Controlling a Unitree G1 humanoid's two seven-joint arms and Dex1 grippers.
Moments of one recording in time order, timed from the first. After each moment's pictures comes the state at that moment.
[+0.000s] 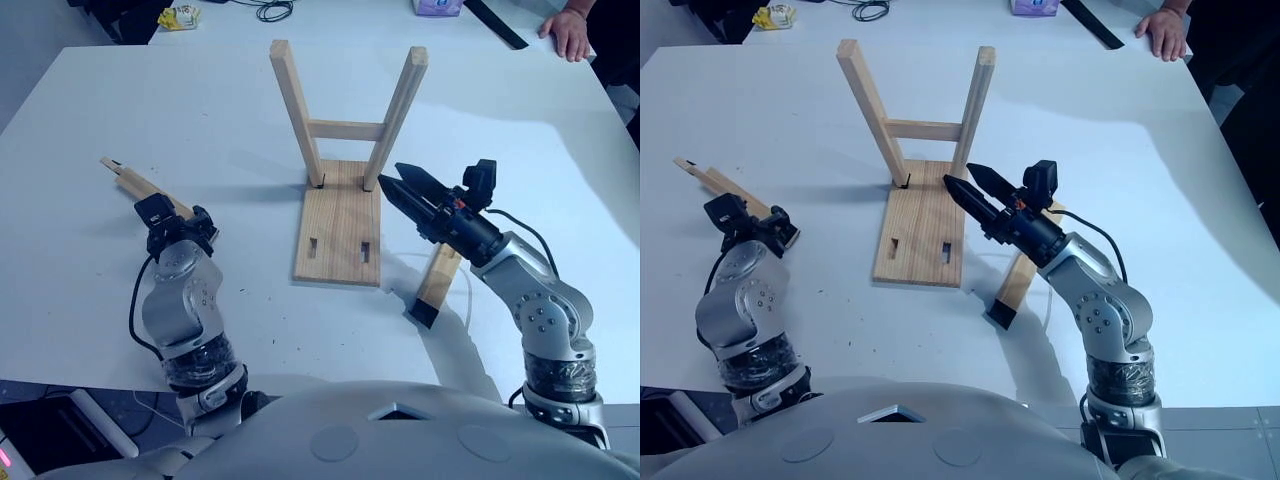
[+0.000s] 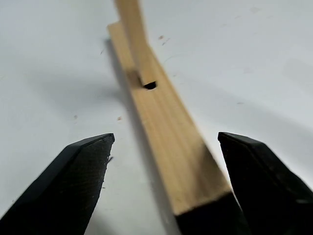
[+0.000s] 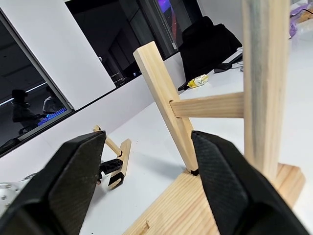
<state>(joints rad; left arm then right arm) -0.09 -0.08 0.41 -0.38 -0.08 0.91 0.37 0.02 -0.27 -0.02 -0.43 0.87 0.59 0.52</state>
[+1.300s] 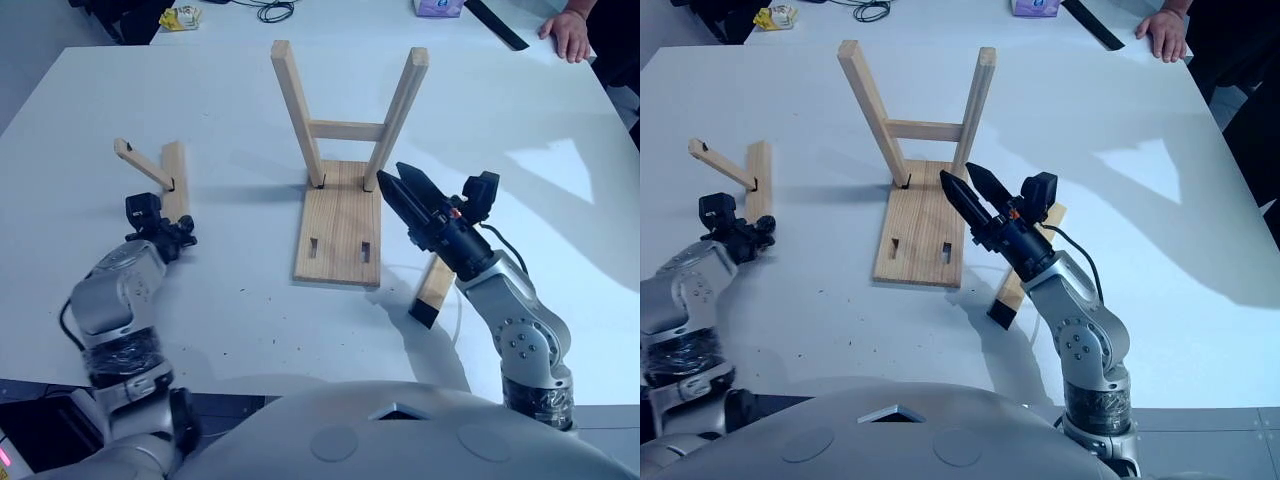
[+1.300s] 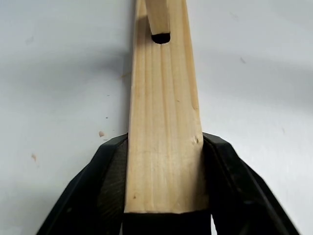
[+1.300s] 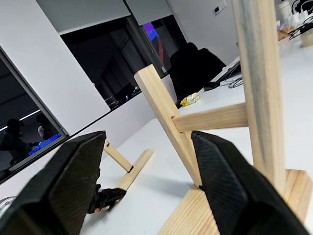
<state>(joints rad) -0.04 0.47 0.38 -0.16 -0.28 1.03 -0.24 0.17 -0.12 0.04 -0.58 0.82 0.48 0.40</state>
